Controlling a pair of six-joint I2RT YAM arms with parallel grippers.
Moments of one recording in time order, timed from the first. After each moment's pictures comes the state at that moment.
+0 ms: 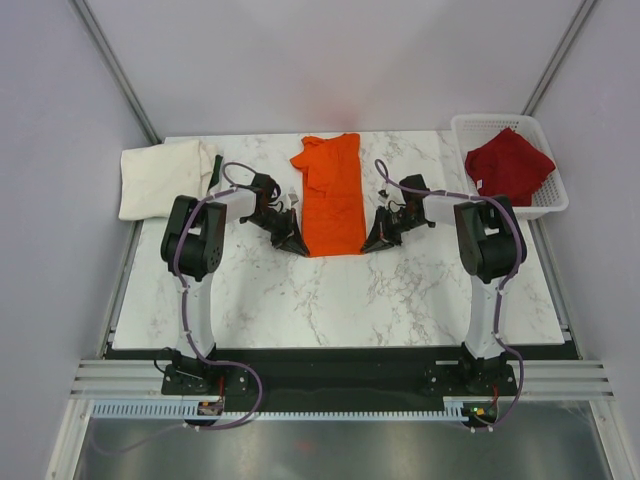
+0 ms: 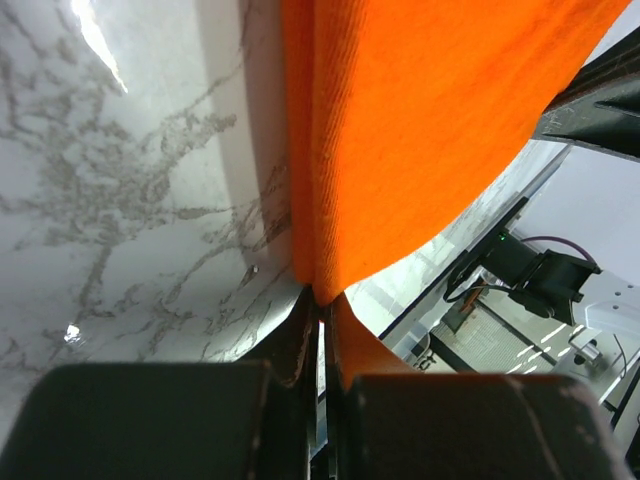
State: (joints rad) left arm -0.27 2.16 1.41 -0.65 0.77 -0.36; right arm 0.23 2.11 1.29 -0.43 -0.80 0.37
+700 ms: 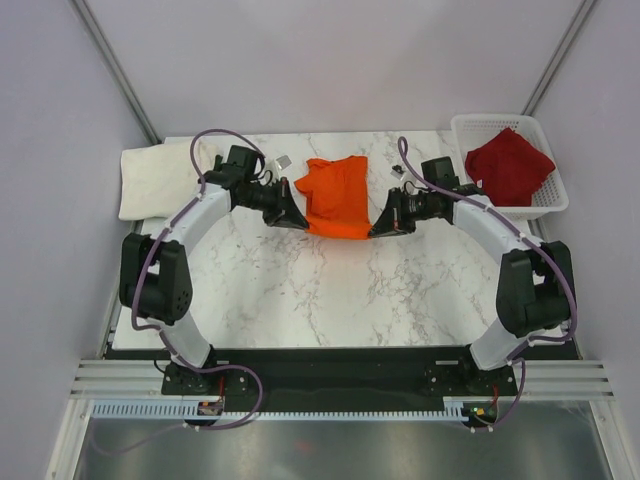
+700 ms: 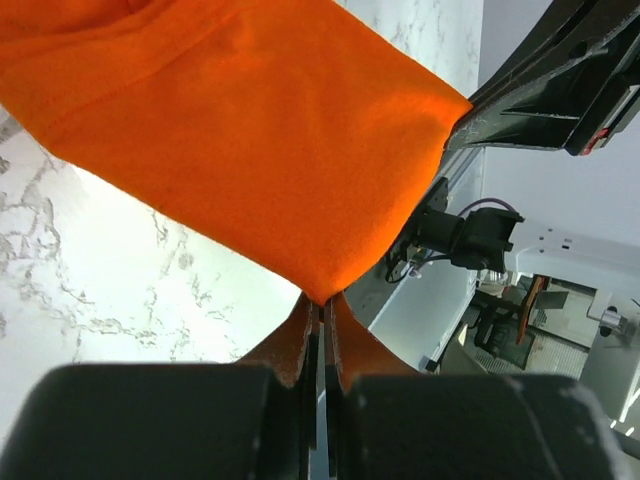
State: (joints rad) left arm -0.27 1.74 1.37 -0.65 0.84 -0.37; right arm 0.23 1.66 1.19 -0.51 -0.83 0.35
